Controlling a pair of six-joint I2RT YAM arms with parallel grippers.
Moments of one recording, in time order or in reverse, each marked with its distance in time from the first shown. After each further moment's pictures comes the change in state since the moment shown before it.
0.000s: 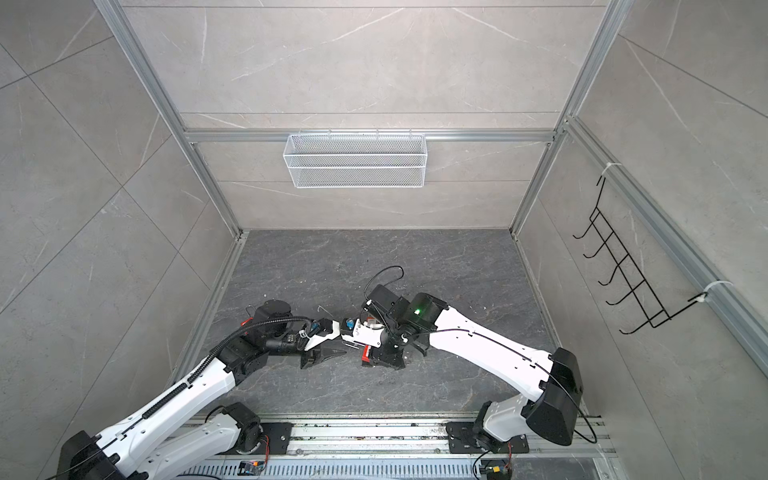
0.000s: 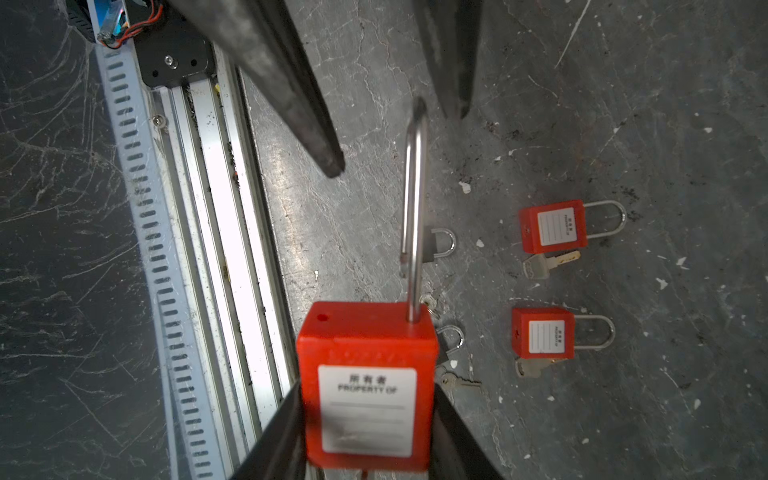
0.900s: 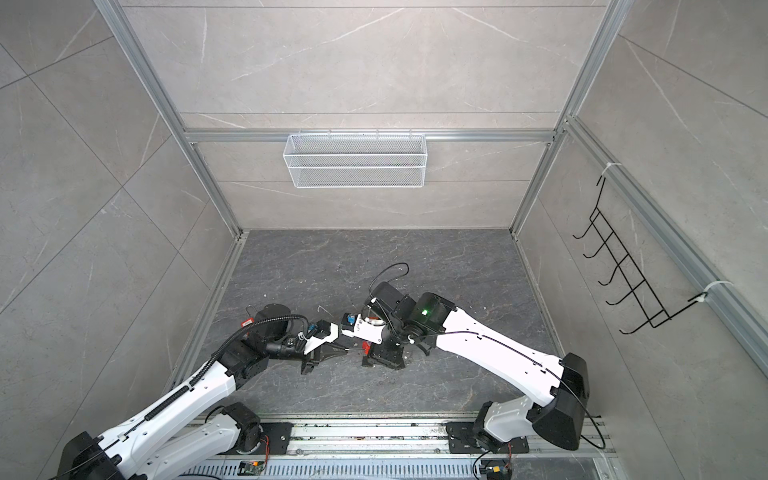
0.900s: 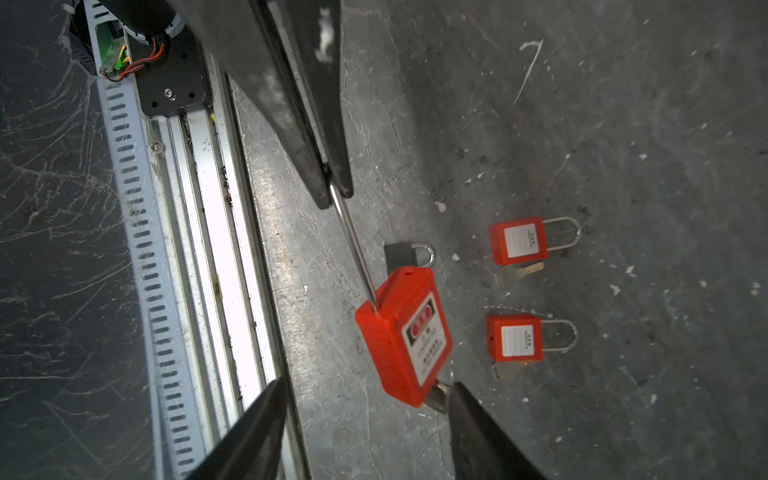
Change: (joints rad) left arm -0.002 -0.032 -0.075 0.075 0.088 -0.116; right arm 0.000 -0.065 0.000 0.035 0.036 0.008
